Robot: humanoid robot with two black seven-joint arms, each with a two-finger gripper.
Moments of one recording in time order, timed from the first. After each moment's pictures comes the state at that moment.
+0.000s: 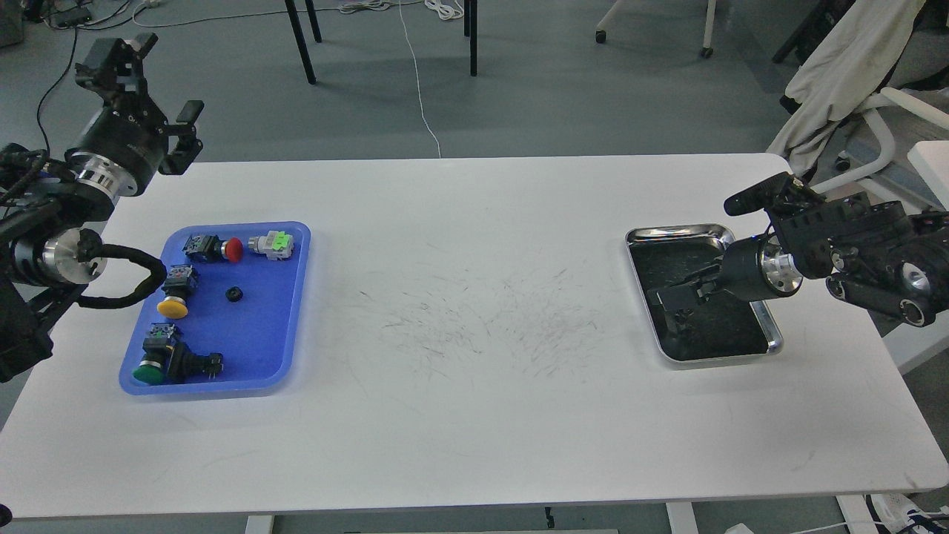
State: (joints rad) left arm -0.88 0.58 -0.43 -0.72 0.01 -0.24 -0.47; right arm 1.34 -0.51 -0.71 0.87 -1.18 0.20 0.49
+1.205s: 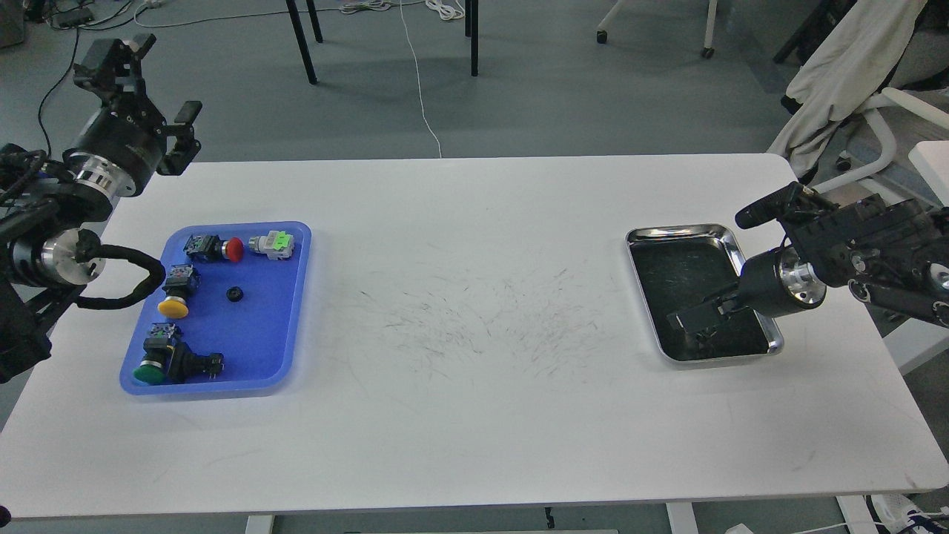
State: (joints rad) left arm -0.87 0.58 -0.43 -0.72 0.01 -0.24 -0.47; right arm 1.41 -0.58 -0.74 0.98 -1.22 0.31 0.49
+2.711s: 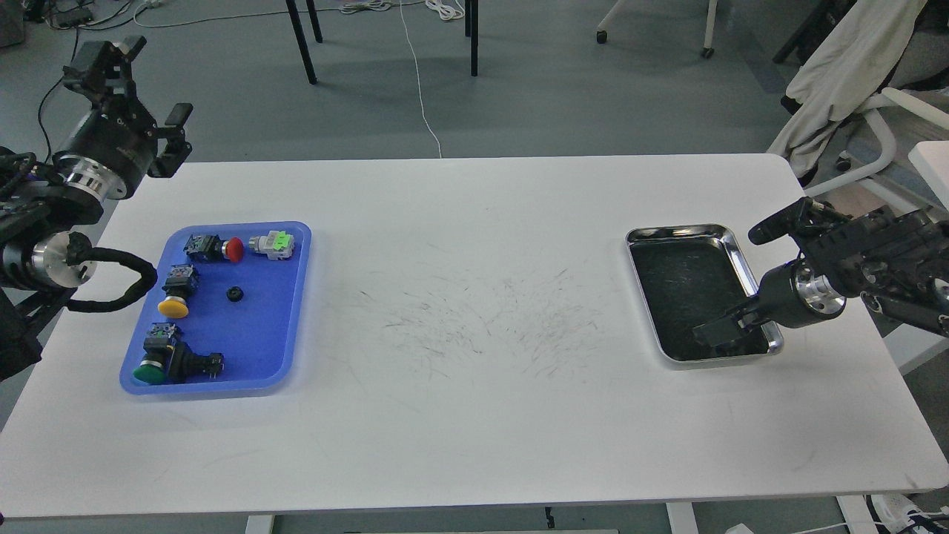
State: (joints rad) left arm -0.86 0.60 -0.44 -0.72 0.01 -0.24 -0.47; right arm 1.33 -0.55 -0.75 0.87 -1.28 0.31 0.49
